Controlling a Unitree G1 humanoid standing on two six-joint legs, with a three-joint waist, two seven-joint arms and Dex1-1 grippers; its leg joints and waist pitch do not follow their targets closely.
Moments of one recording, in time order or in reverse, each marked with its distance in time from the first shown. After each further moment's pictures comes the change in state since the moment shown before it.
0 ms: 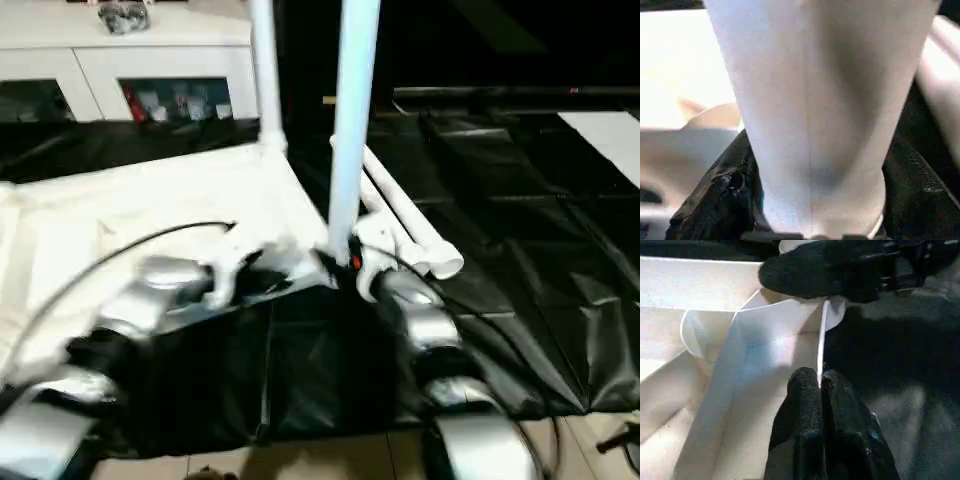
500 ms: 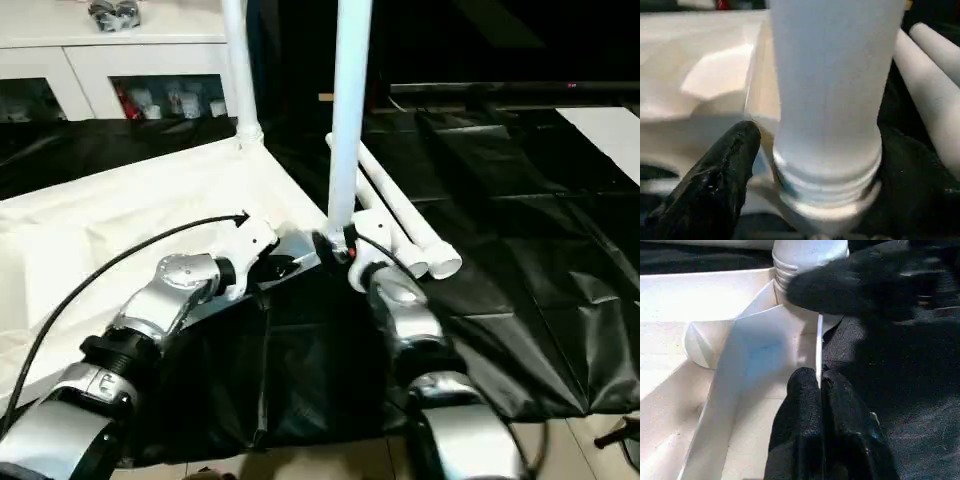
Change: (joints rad) left arm 0.001 0.006 -0.006 0.006 0.039 -0.056 0.088; right arm 0.050 -0.031 0.038 -0.046 -0.027 -0.065 0.061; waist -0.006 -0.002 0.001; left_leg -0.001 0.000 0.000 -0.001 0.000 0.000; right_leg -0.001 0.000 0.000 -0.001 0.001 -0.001
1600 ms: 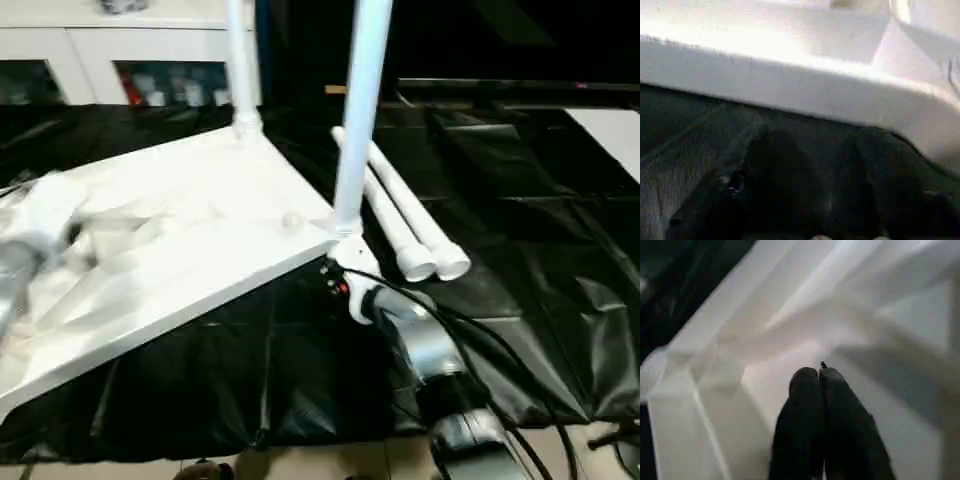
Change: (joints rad) left arm 0.202 0.479 0.291 -0.202 0.085 0.255 0.359; right arm 0.092 -0.057 0.176 -0.299 -0.057 0.342 0.137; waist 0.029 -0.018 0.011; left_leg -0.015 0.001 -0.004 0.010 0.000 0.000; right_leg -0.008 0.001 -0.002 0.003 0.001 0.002
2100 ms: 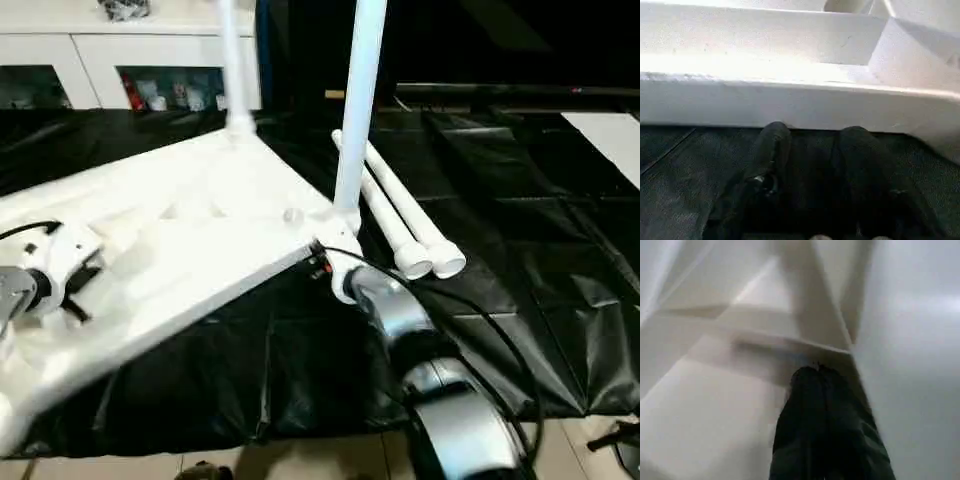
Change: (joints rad) left arm 0.055 0.114 -0.185 -0.141 -0.078 0.124 -0.496; right arm -0.234 0.101 -0.030 0.400 -0.017 -0.098 -0.118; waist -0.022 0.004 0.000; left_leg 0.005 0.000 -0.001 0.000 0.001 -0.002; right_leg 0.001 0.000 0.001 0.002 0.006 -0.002
